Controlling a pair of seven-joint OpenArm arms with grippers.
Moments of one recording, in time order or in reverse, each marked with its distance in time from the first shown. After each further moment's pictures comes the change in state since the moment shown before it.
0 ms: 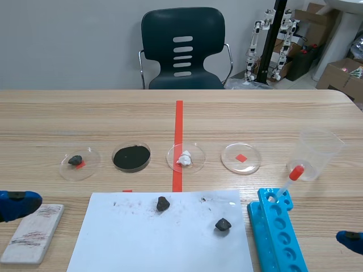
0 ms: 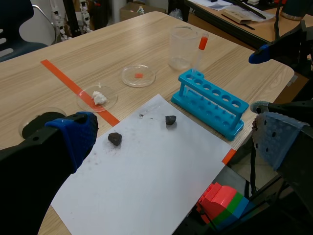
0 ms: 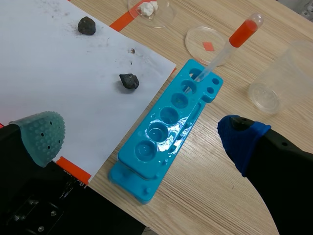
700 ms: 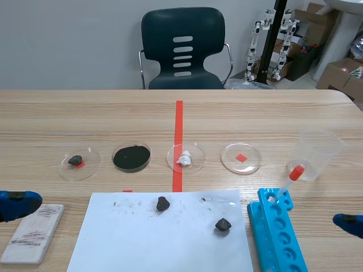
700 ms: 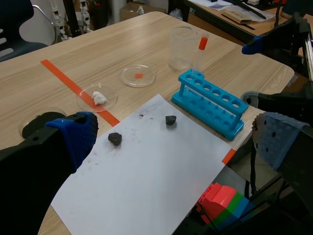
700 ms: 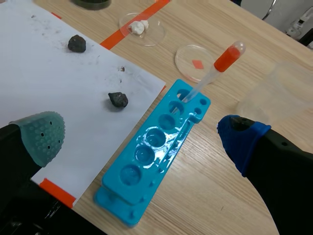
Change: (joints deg) left arm 0.0 0.0 0.0 0.0 0.0 0.0 0.0; right arm 3.5 0.0 0.0 0.0 0.0 0.0 0.5
